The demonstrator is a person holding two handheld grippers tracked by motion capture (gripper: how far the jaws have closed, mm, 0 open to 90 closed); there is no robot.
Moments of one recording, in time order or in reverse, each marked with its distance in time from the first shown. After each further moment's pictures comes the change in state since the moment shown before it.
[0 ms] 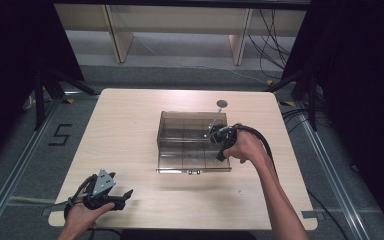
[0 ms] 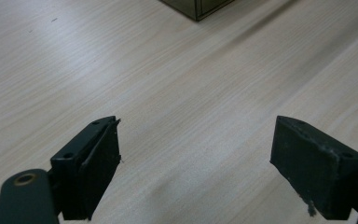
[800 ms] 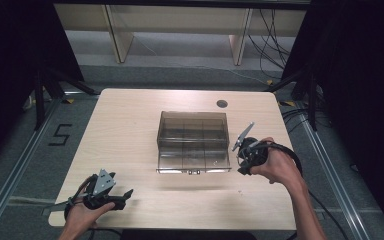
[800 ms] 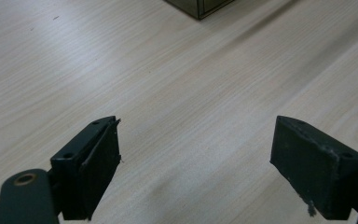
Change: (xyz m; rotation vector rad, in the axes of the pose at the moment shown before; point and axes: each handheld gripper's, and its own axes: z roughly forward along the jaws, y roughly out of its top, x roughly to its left) left arm -0.001 -0.001 0.000 0.005 0.017 -0.010; right arm 0.031 -0.081 -0.029 -0.058 -0.080 0.081
